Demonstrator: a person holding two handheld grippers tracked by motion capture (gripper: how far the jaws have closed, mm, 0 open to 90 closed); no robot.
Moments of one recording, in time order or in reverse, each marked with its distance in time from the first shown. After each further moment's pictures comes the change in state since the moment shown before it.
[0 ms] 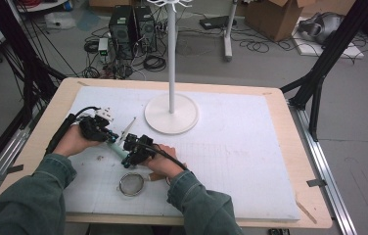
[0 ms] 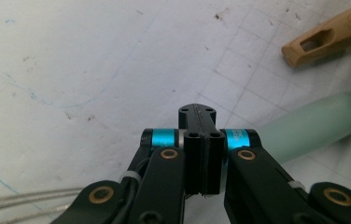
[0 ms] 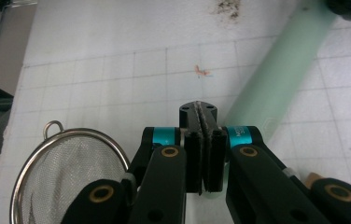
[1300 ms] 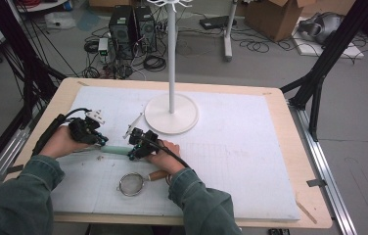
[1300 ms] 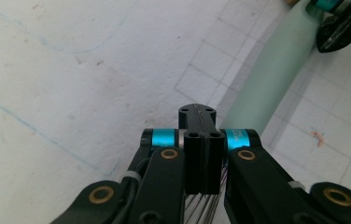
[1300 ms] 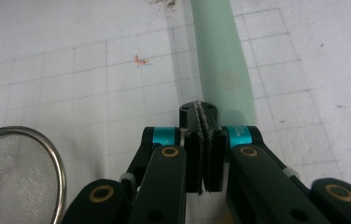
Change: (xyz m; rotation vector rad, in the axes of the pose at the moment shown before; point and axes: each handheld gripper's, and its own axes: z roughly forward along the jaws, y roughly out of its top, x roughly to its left) left arm 0.002 -0.018 -0.019 0.083 0.016 -0.017; right arm -0.017 -0.009 -0.005 0.021 -0.099 0.099
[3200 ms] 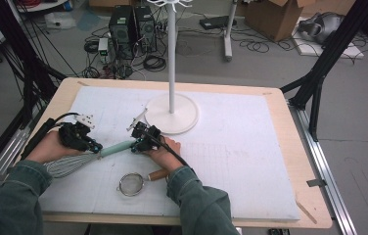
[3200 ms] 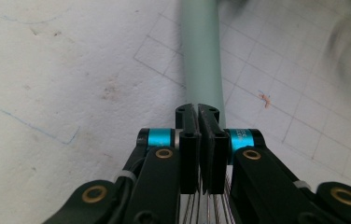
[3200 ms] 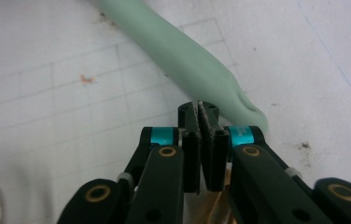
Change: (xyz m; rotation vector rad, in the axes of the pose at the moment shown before) left arm -0.004 -0.023 -0.015 -0.036 -0.133 0.000; right arm -0.020 -0.002 0.001 -0.081 -0.088 0.049
